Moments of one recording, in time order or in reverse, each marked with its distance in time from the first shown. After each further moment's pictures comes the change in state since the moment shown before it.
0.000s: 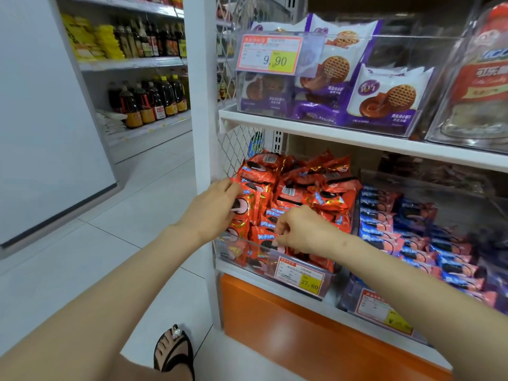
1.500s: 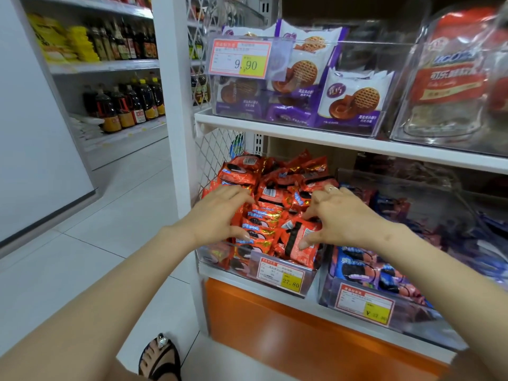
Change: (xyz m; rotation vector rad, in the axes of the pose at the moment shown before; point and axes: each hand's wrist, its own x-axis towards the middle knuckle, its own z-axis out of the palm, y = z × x) left_hand 0.014 0.023 0.005 -0.026 -0.098 0.249; right_hand -0.037 0.046 -0.051 -0.591 0.023 0.026
